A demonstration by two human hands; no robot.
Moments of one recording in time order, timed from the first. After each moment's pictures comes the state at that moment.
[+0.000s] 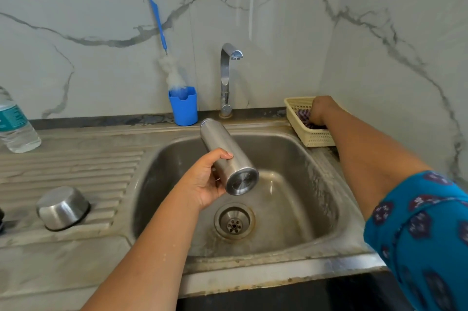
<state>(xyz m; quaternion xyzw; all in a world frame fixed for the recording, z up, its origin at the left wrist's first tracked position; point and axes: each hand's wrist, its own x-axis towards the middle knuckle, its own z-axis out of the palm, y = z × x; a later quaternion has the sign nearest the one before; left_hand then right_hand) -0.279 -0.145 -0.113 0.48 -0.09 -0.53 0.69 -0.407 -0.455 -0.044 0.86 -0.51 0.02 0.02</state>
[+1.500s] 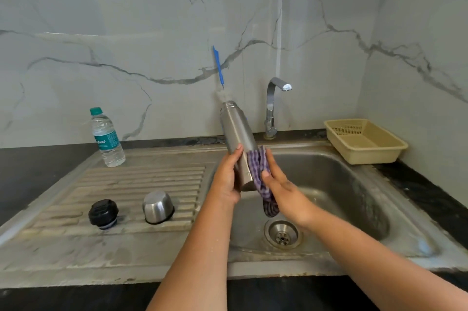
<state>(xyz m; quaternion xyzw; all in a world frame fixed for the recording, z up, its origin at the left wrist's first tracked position) -0.232 -0.095 -0.094 0.44 -0.22 -0.41 0.77 -0.377 -0.147 -0.093 0.79 -0.17 0.23 -0.54</state>
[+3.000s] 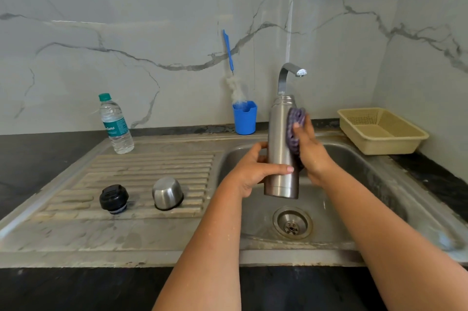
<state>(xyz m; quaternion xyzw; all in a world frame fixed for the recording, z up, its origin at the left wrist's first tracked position) -0.243 -0.085 -0.089 0.63 -0.38 -0.37 0.57 -0.353 -0.194 -0.062 0.67 -0.23 0.35 -0.62</state>
